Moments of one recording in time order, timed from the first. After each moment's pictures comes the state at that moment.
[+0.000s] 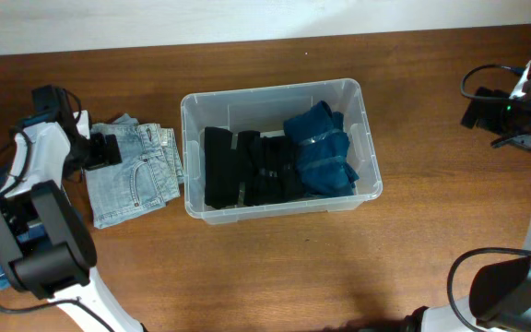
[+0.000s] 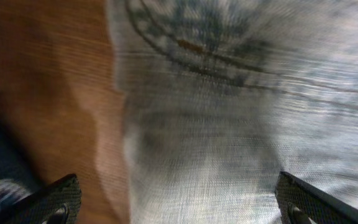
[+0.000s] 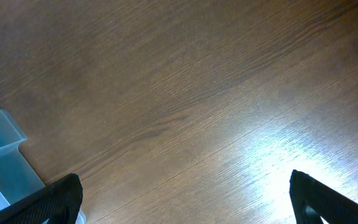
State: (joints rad) left arm 0.29 2.09 1.57 -0.84 -0.04 0.06; right arm -0.38 1.67 1.76 -1.26 0.09 0.16
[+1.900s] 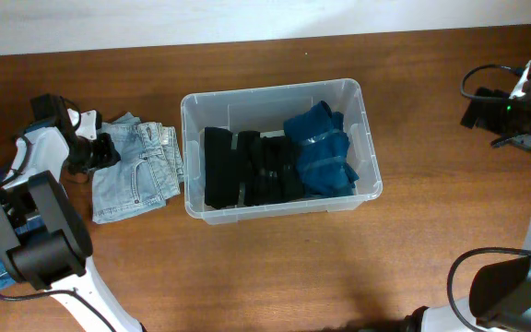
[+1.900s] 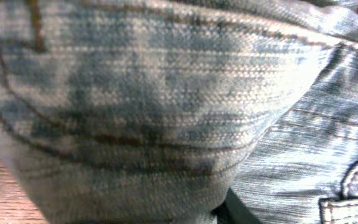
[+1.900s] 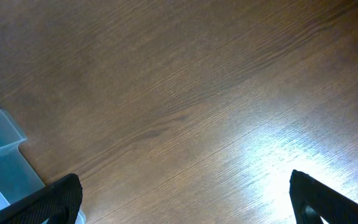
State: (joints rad) left arm 0.32 2.18 1.56 -0.74 0.24 0.13; right arm -0.38 1.67 1.76 -1.26 0.09 0.16
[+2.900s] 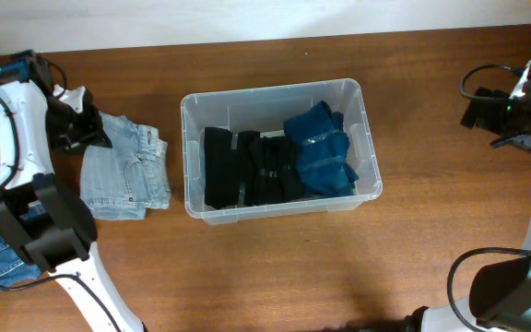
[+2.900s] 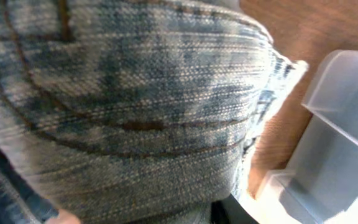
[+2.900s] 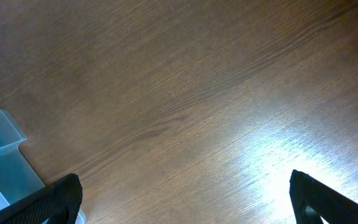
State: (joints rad) left arm 0.30 2.30 2.20 -1.51 0.25 0.06; right arm -0.38 1.67 1.76 -1.26 0.09 0.16
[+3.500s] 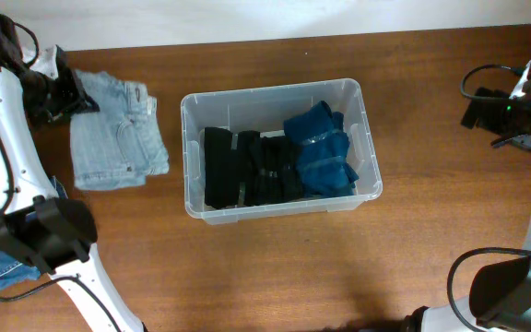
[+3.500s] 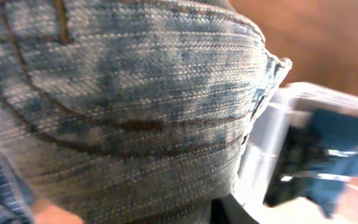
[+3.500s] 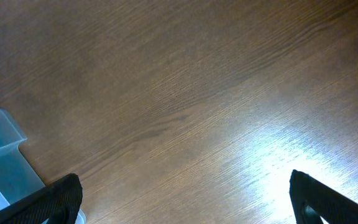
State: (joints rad) left arm 0.30 2.27 2.59 -1.68 0.39 -0.05; right arm -0.38 1.67 1.76 -1.26 0.09 0.16
